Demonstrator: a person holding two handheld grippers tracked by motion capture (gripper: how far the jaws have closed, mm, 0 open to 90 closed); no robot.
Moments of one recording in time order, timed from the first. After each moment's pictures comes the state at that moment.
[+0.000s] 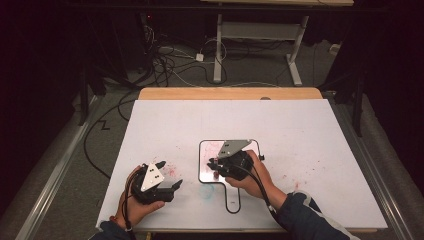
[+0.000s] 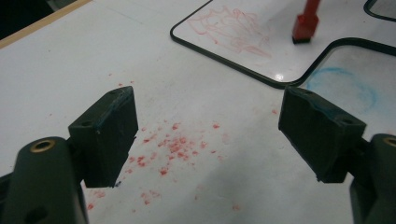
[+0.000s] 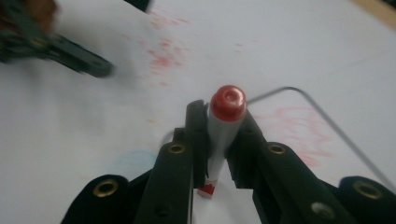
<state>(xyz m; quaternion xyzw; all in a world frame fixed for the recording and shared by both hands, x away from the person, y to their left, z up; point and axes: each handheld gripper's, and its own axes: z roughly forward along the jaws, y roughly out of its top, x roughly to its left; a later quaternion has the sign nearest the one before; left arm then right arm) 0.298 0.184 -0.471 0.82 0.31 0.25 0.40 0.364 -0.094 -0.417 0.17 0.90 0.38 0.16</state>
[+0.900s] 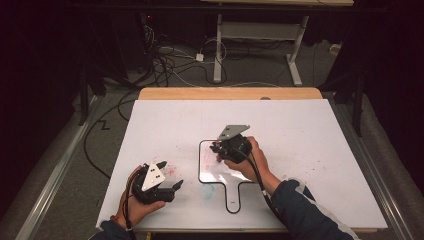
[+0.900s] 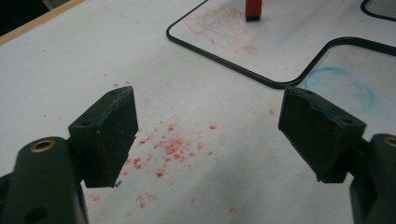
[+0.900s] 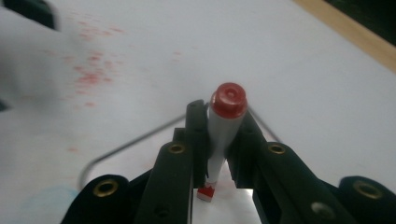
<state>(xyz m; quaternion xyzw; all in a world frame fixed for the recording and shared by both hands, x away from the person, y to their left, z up) 0.299 0.181 -0.472 0.83 0.30 0.24 0.40 0.411 -0.096 -0.418 0.23 0.88 0.37 0.19</state>
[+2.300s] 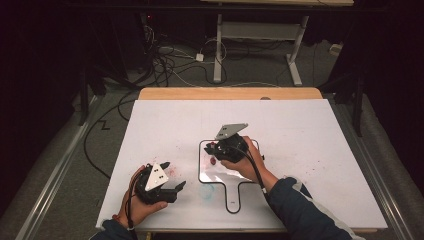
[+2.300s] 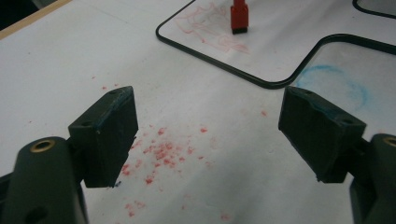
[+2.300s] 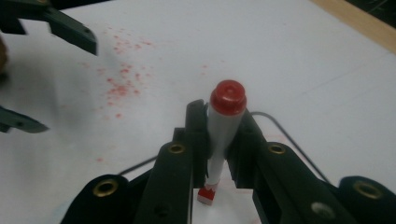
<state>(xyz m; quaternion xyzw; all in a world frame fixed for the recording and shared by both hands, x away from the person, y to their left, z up) 0.301 0.176 -0.474 0.83 0.30 0.24 0.40 0.415 -0.087 -0.421 0.20 0.88 0.40 0.14</state>
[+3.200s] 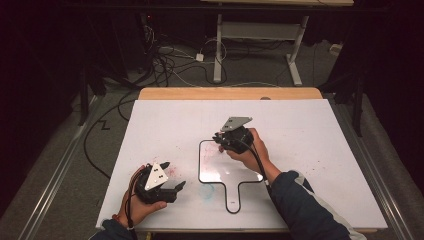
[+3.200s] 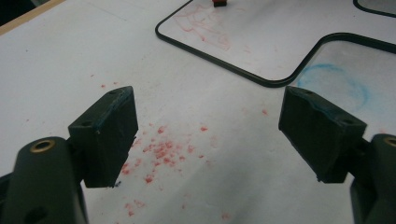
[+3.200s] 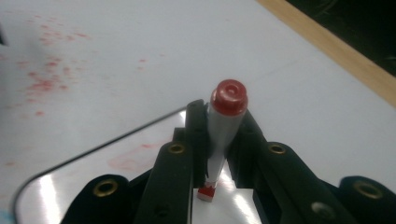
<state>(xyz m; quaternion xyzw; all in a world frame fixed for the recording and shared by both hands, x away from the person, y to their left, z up) 0.302 0.176 -0.475 0.84 0.29 0.23 0.40 0.438 -0.099 -0.422 0.22 0.87 0.39 0.20</state>
